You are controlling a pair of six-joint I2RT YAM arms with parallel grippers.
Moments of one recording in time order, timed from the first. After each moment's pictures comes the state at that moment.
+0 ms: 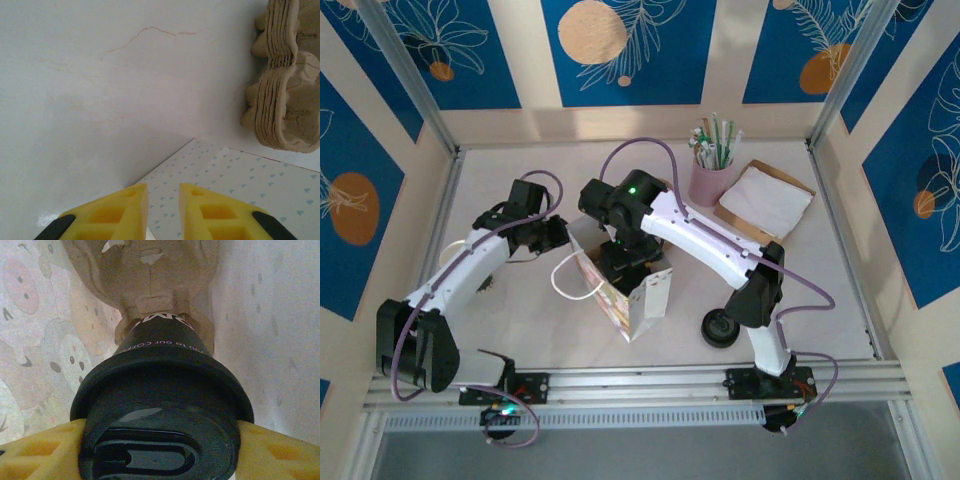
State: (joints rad) left arm -0.31 1.36 1.06 -0.69 0.20 -0.60; right arm 0.99 2.00 2.18 -1.71 -0.05 0.50
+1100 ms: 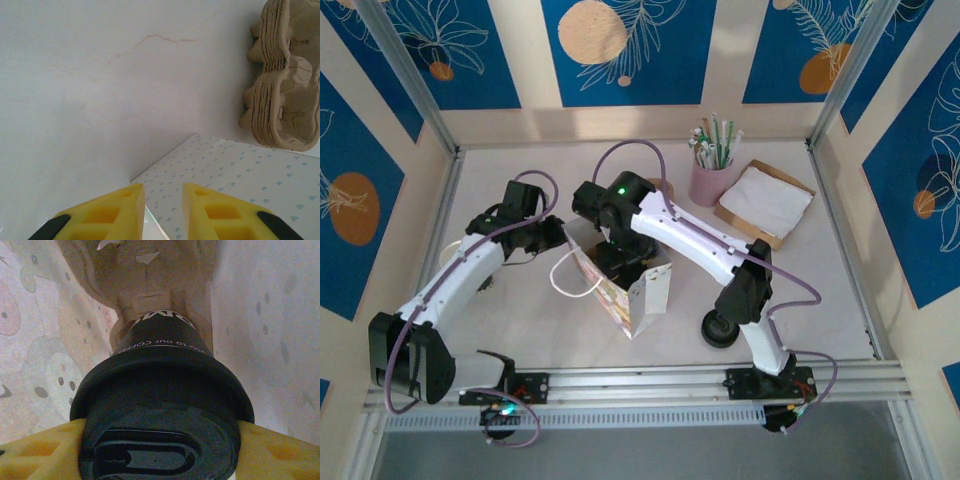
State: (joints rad) left arm -0.31 1.30 1.06 -0.72 0.18 -0.59; right arm 0.99 2.08 2.22 -1.71 -0.02 0.47
